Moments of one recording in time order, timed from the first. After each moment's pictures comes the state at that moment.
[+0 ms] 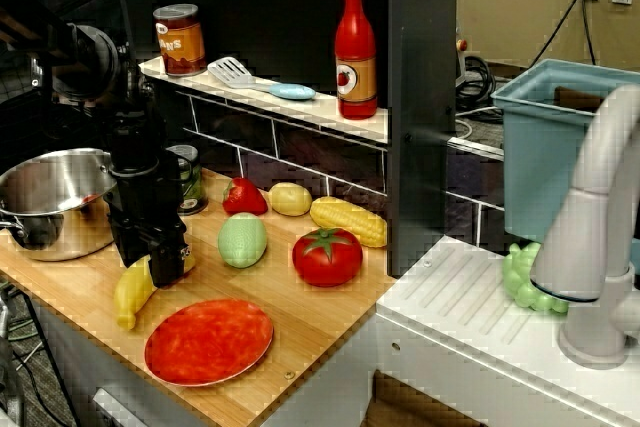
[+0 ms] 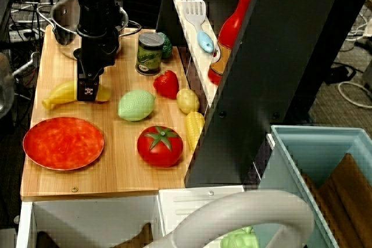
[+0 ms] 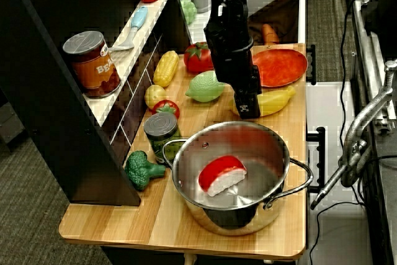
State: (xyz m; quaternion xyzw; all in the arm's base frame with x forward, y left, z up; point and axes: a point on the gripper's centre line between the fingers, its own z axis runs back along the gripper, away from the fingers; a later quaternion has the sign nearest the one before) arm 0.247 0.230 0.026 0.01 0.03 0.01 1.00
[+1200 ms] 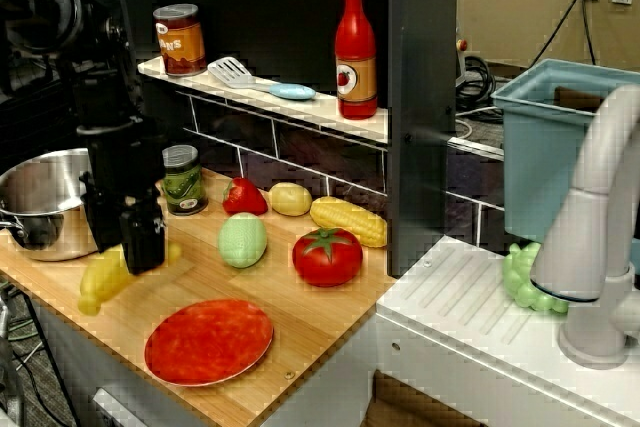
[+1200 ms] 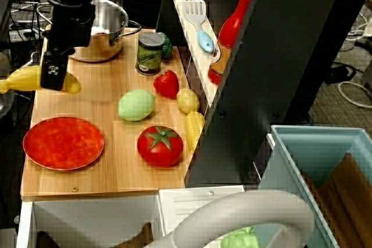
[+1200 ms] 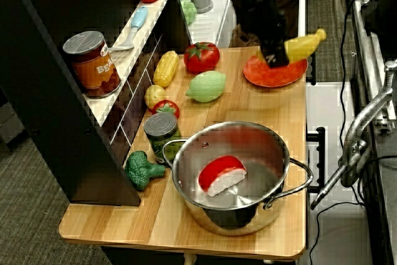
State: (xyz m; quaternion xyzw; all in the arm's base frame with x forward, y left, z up) arm 0.207 0.183 0.082 -0.07 0.07 -0.02 1.00
